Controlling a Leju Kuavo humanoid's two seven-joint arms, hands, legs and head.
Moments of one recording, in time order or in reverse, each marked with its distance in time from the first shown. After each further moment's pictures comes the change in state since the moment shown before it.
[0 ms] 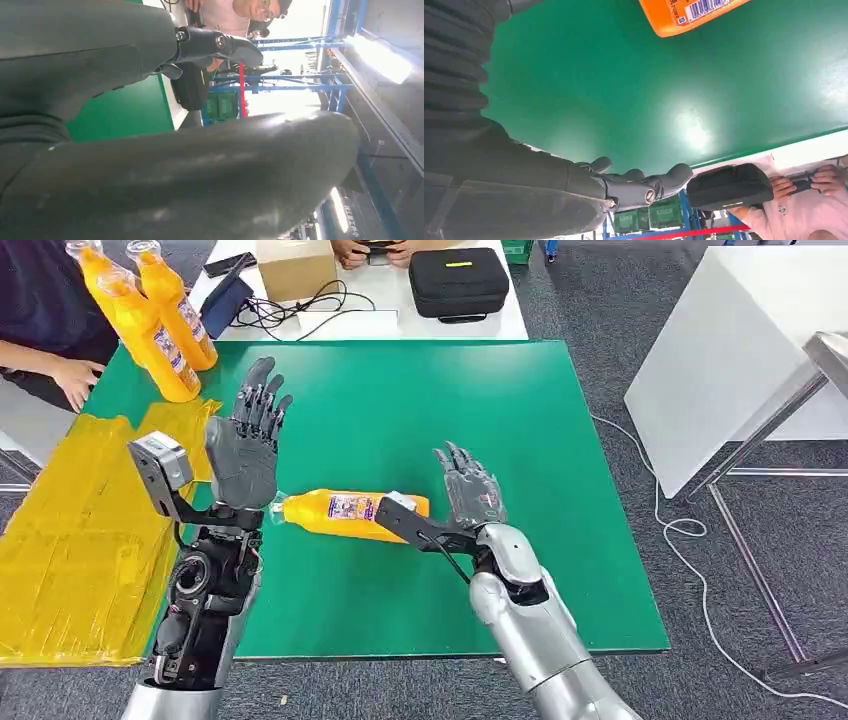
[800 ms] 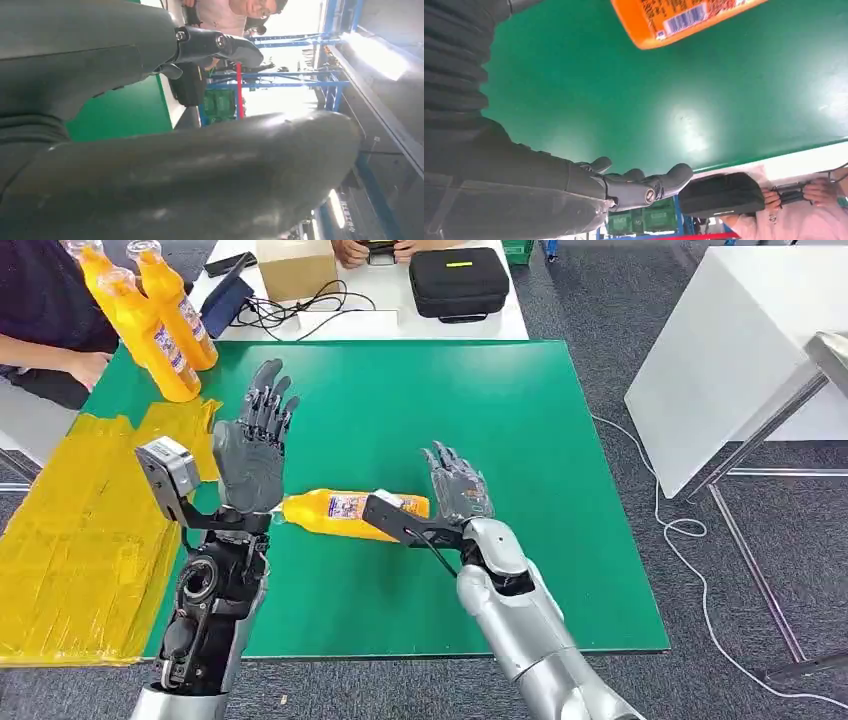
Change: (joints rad) left arm 0.016 -0.022 -0.006 -0.008 -0.019 -0.004 -0.013; right arm -0.056 0.053 -0.019 0.124 0.042 -0.014 -0.018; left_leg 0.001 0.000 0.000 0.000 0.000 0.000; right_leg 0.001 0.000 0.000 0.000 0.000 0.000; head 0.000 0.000
